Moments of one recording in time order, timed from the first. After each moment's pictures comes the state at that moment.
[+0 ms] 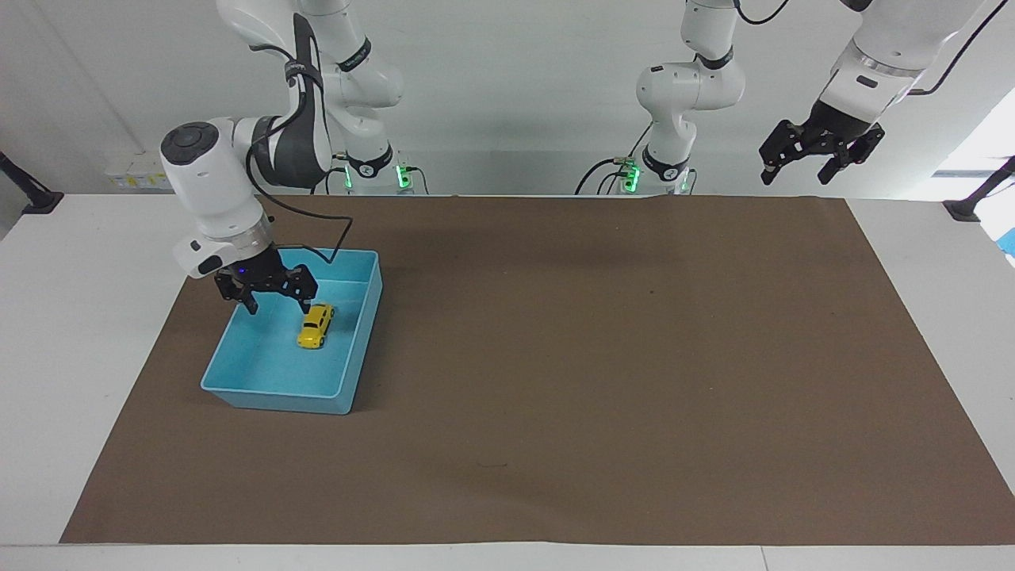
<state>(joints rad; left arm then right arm) -0.01 -0.12 -0.05 -1.60 -0.05 1.45 -0.05 -0.15 0.07 0.08 -1.98 -0.01 2.18 -0.06</state>
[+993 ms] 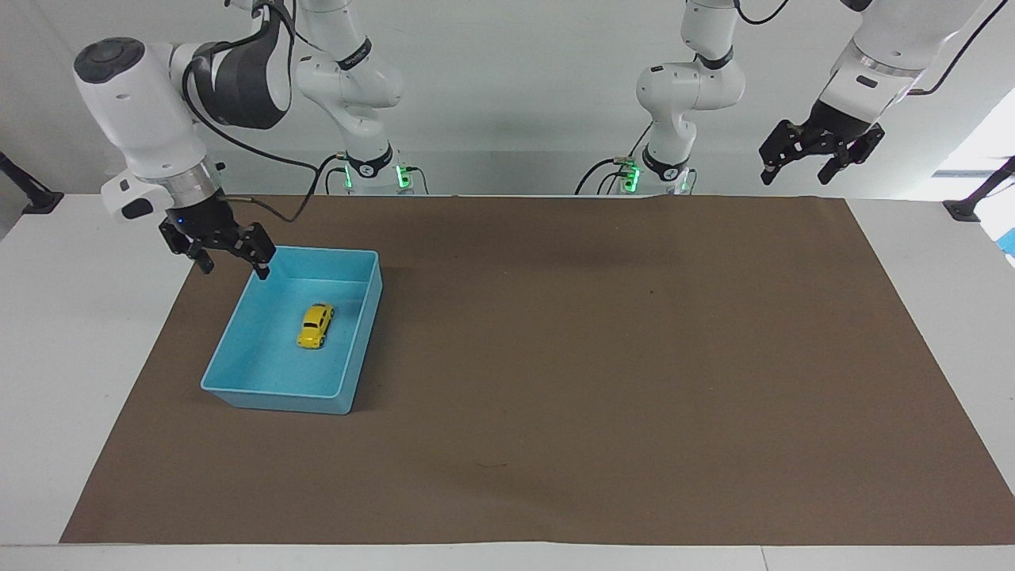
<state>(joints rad) -0.01 -0.12 -0.05 -1.60 -0.05 1.45 -0.05 -0.16 -0.02 0.07 -1.66 -0.01 1.67 0.16</state>
